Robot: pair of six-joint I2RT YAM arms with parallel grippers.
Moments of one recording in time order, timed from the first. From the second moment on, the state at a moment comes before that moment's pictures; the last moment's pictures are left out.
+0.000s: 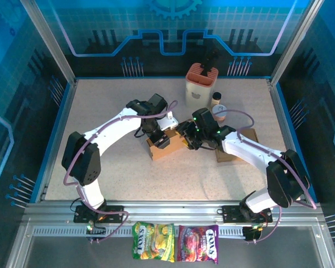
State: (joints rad) left arm -0.57 1.78 1.49 -1.03 0.23 0.33; right arm 0.60 1.47 0.96 -0.30 -0.24 1.44
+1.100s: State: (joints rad) left arm -0.57 1.75 1.47 -1.02 0.26 0.36; right arm 0.19 1.36 1.15 -0.50 -0.63 0.46
